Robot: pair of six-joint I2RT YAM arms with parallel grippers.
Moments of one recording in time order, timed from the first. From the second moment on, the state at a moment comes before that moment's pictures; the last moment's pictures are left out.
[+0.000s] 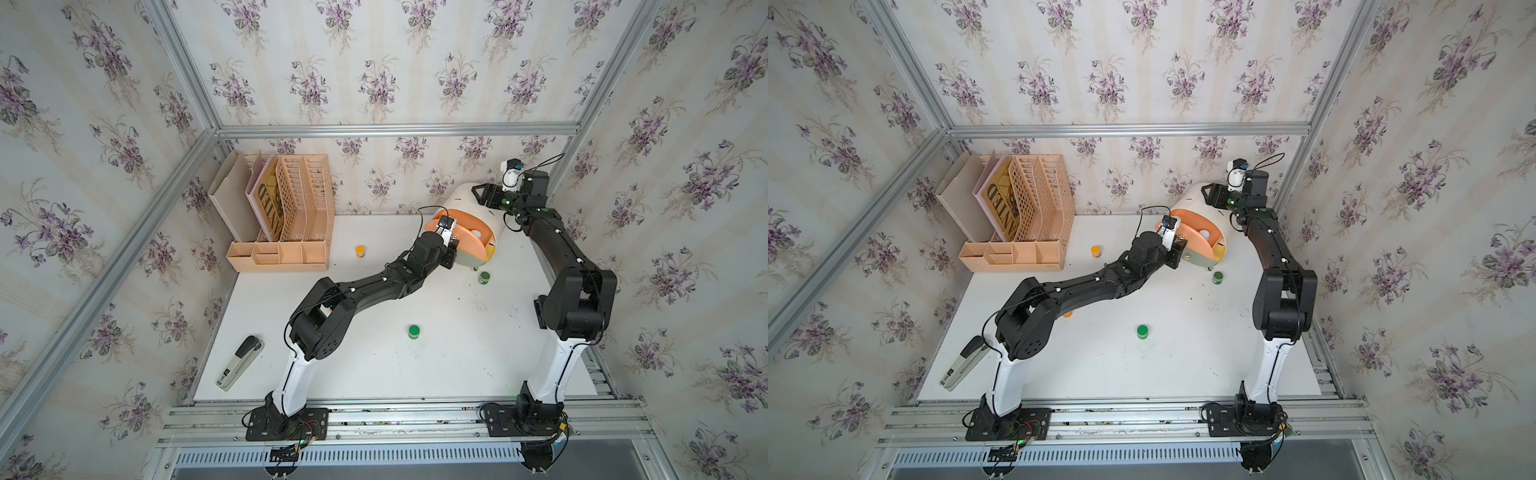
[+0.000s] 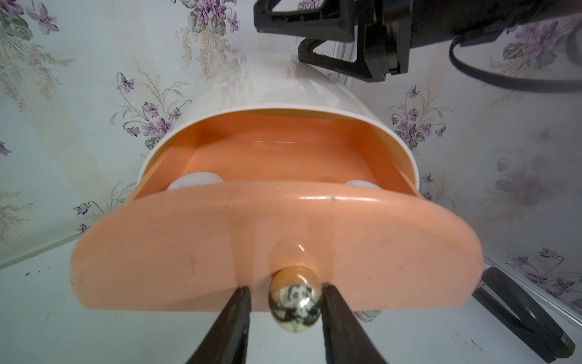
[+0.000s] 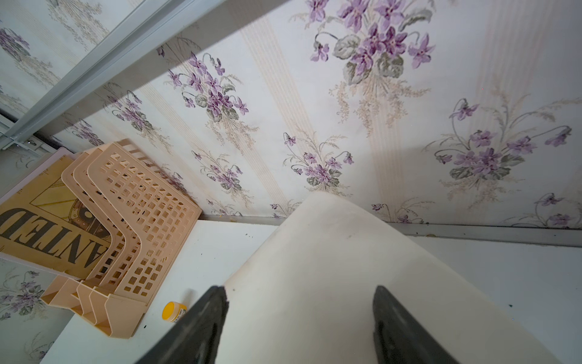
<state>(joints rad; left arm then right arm) -0.81 2.13 1.63 0.29 -0.15 -0.13 -0.02 1.98 1.77 -0.18 -0.49 0.25</state>
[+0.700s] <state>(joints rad) -0.81 2.39 1.95 0.26 -0.13 -0.14 -0.03 1.98 1.74 -0.13 -0.49 0.22</state>
